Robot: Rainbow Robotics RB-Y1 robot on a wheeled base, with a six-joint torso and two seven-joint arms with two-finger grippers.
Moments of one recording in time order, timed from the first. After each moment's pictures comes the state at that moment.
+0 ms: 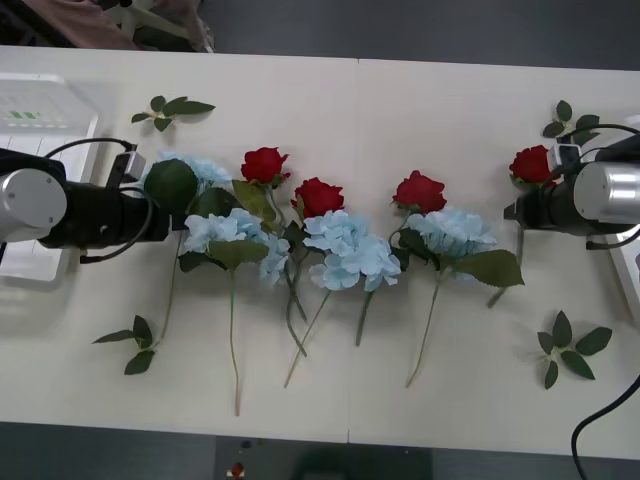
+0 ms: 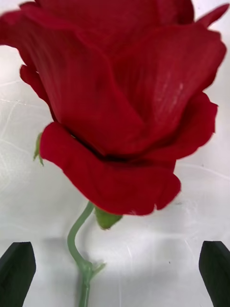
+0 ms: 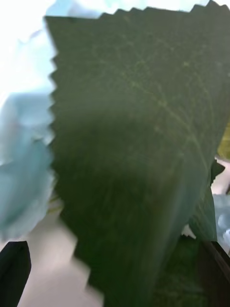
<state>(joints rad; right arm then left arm) -0.52 -0.49 -0.07 -1.19 -0.42 1.09 1.53 -0.46 0.67 -0.20 -1.28 1.12 0.98 -1.67</state>
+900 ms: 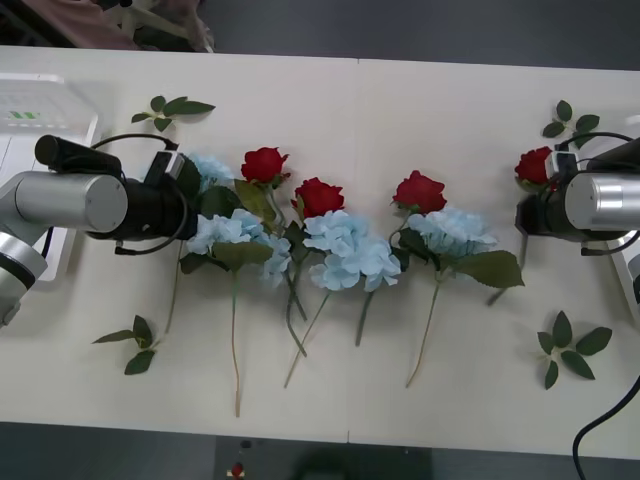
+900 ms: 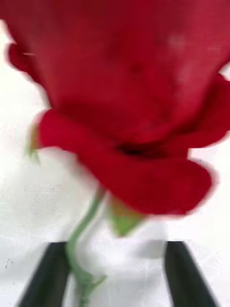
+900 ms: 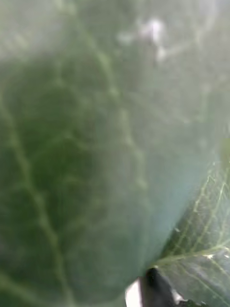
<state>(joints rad) -0.52 -0.49 -0.03 -1.14 -0.39 1.04 1.49 -0.58 0.62 -0.38 -1.18 0.91 0.89 -1.64</state>
